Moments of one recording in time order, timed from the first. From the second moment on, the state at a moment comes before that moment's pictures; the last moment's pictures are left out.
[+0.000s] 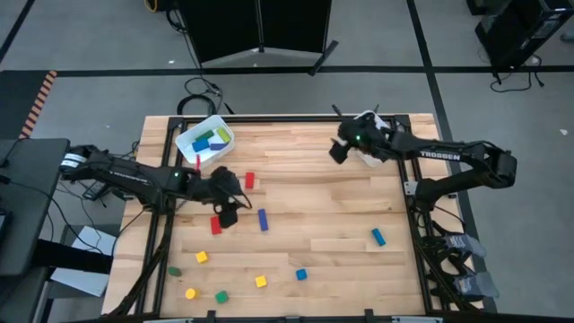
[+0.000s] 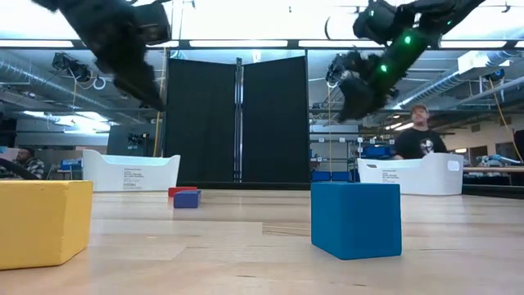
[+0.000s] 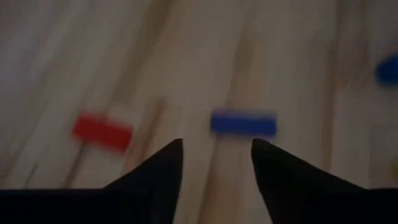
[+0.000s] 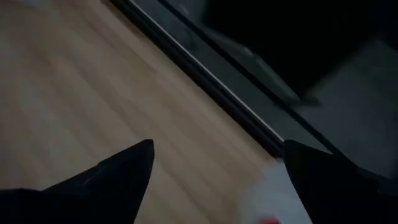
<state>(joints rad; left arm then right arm) -0.16 1.09 0.75 -0.55 -0.22 -0.39 -0.42 1.24 0.80 -0.27 0.43 0.07</state>
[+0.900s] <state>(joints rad) -0.45 1.27 0.75 -0.97 -0.16 -1.77 0.02 1.34 0.80 0.15 0.50 0.09</state>
